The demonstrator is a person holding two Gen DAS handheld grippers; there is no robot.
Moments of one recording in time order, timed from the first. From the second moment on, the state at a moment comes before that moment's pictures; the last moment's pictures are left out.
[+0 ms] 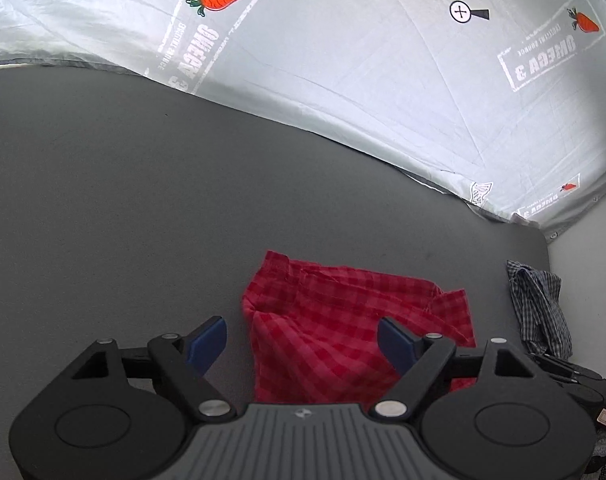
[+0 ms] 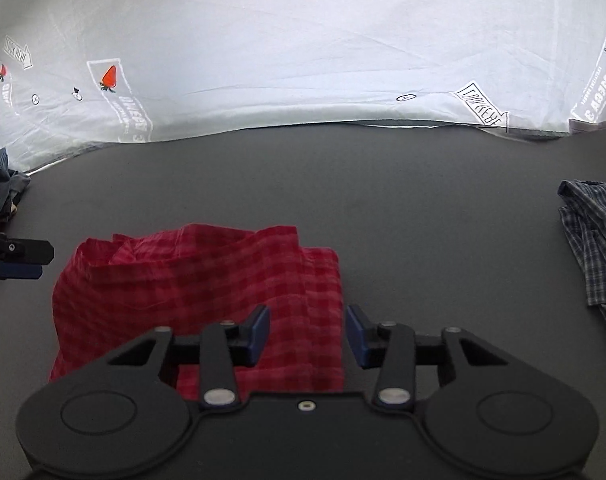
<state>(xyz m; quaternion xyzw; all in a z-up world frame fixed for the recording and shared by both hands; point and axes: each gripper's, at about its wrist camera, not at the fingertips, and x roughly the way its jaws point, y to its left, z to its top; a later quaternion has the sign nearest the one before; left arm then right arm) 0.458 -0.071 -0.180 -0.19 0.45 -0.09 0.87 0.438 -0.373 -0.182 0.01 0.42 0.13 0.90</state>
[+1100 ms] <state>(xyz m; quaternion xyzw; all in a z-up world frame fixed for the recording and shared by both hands) 0.498 -0.077 -0.228 -0.11 0.47 0.04 0.87 0.444 -0.419 -0.207 0.10 0.43 0.06 0.89</state>
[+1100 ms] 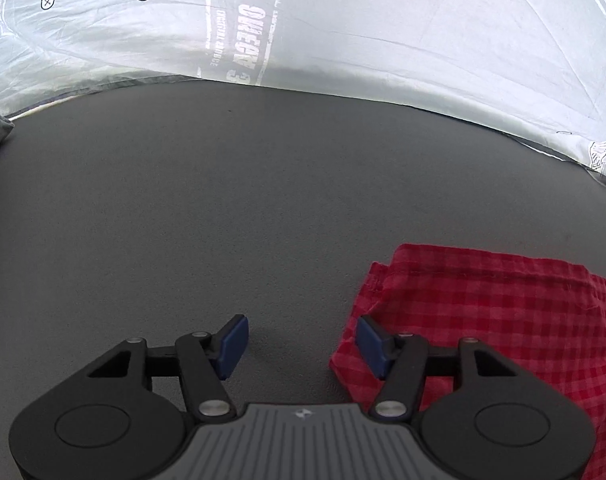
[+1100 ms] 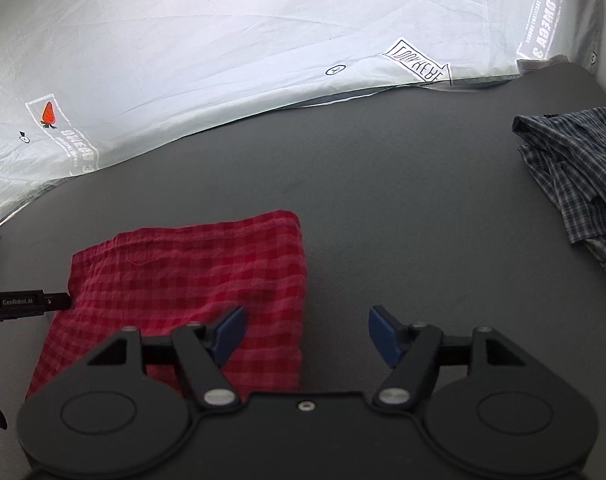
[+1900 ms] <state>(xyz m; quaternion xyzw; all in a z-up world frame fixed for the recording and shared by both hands) 0.490 -0.151 -0.239 -0.06 0.45 -0.14 0.88 0.490 -0.356 -0.243 0.13 0.45 0.21 0.86</state>
